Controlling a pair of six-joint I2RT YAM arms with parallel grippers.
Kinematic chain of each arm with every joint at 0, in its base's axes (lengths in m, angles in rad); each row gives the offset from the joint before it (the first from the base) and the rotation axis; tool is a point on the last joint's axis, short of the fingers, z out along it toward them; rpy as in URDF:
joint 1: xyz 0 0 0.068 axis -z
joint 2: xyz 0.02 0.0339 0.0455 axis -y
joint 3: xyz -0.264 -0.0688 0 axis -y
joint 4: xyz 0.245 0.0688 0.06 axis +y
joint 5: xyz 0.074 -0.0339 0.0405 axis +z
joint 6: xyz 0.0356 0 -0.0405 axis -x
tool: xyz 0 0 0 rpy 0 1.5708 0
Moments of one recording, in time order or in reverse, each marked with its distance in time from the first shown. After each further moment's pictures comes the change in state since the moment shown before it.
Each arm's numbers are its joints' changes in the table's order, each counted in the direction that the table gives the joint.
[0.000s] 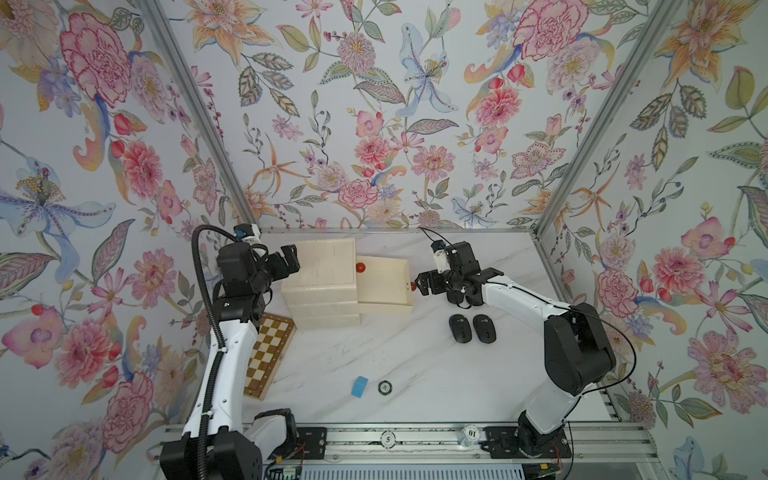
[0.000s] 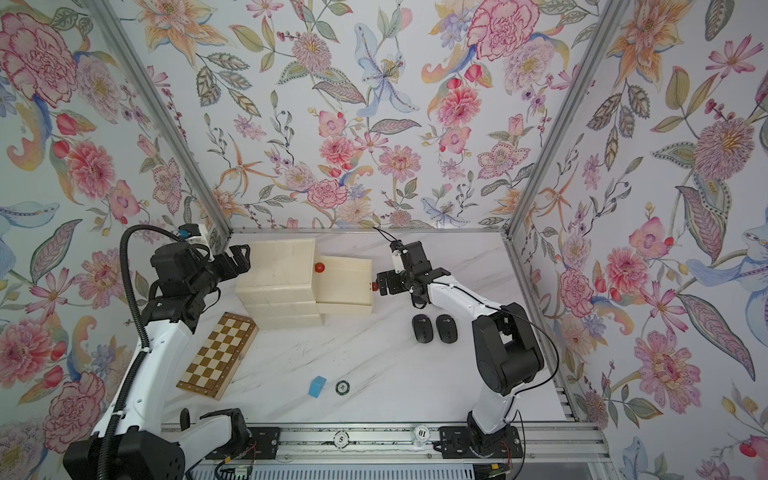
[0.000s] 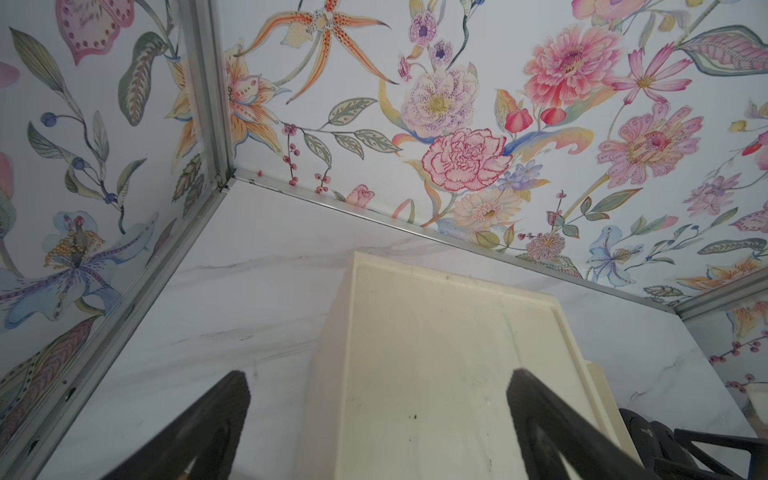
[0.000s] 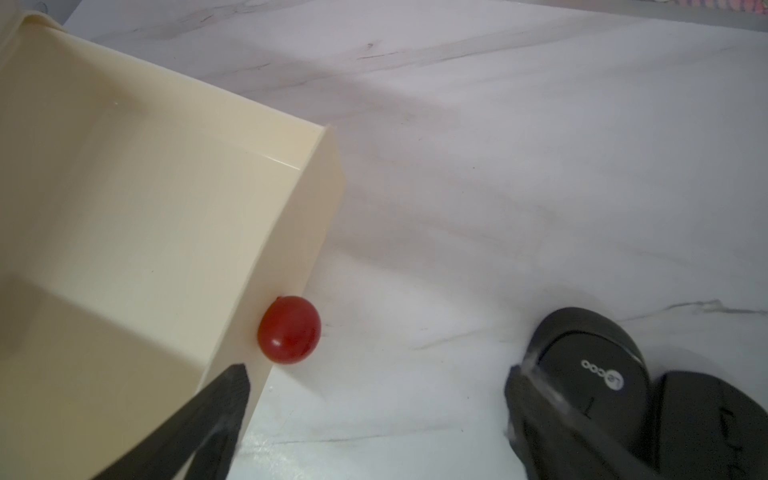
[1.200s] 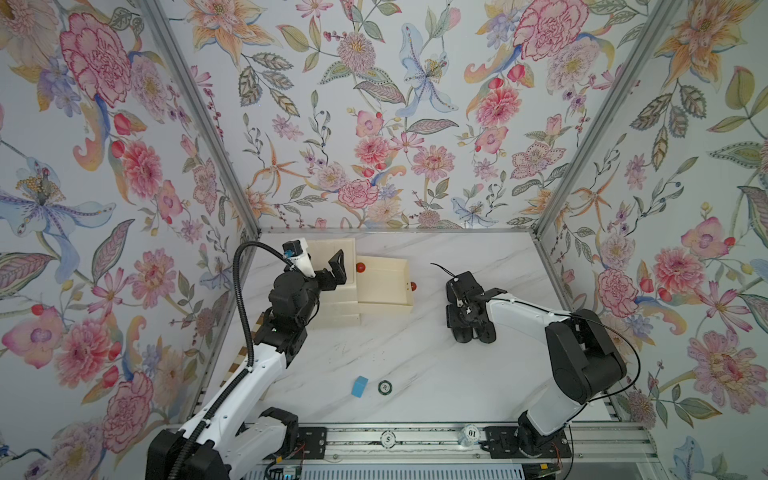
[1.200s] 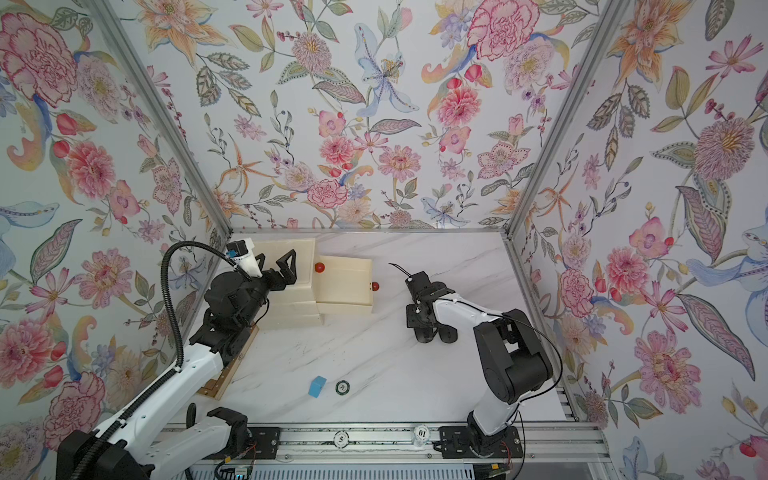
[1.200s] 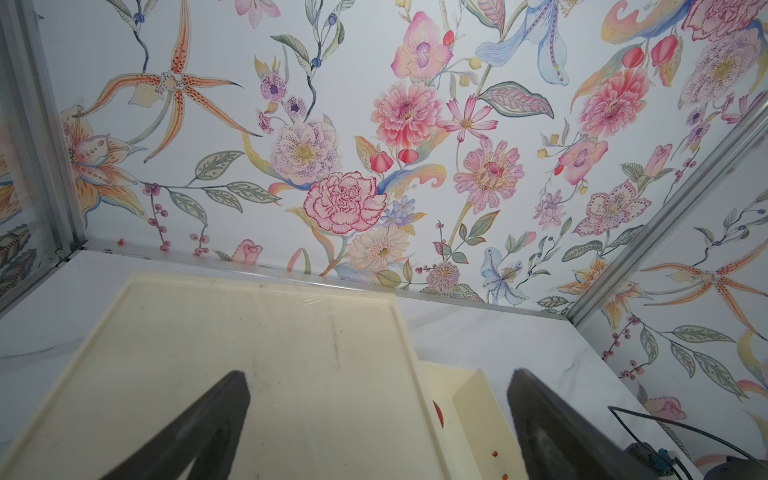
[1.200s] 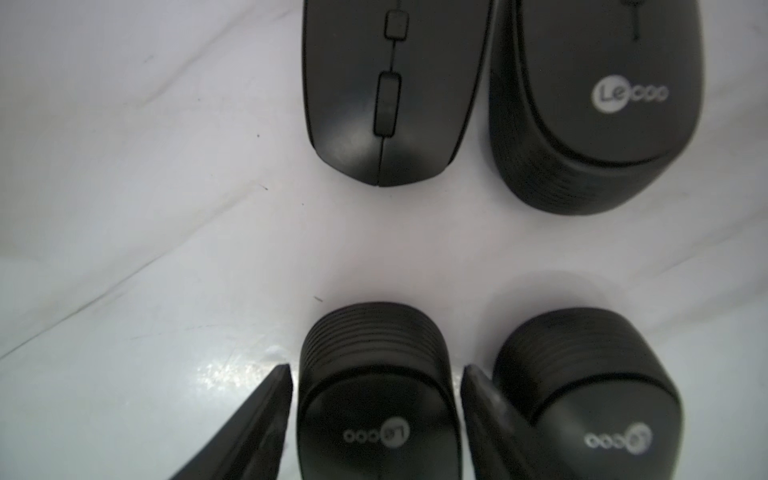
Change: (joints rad) left arm 0.460 0.107 -0.325 -0.561 0.310 0.082; right arm 0.021 0.066 -0.254 0.232 -0.286 -0.262
